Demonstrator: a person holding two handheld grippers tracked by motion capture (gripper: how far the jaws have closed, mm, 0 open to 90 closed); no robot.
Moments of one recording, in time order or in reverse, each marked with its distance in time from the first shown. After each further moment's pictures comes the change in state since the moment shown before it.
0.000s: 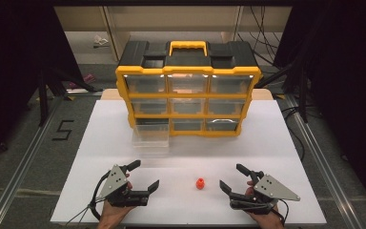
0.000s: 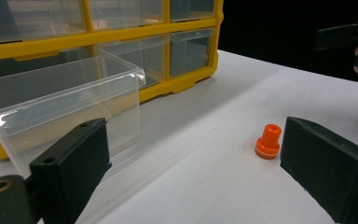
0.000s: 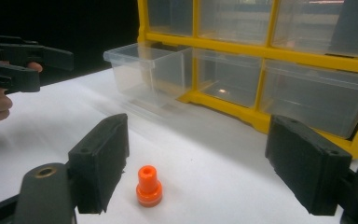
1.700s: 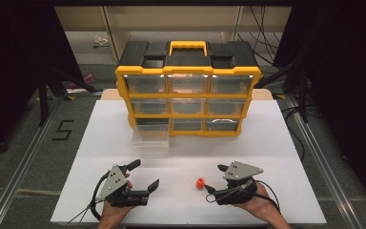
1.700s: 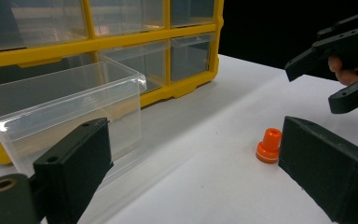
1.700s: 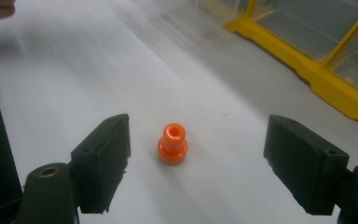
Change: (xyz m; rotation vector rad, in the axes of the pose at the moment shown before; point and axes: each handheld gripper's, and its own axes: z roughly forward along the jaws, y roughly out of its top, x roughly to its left) left arm -0.001 0.000 -0.001 -0.021 0.006 0.010; right arm 0.011 0.028 0.051 0.436 0.143 -0.178
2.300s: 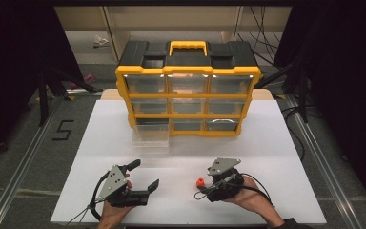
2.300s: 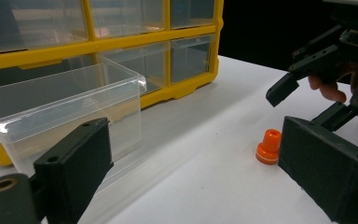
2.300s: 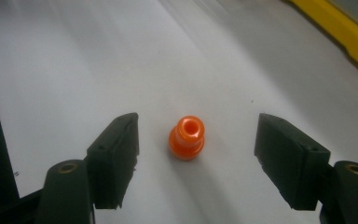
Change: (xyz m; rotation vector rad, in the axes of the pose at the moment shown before) left arm 0.000 0.000 0.000 -0.003 0.002 0.000; right arm 0.000 0.015 0.032 0.187 0.071 -0.043
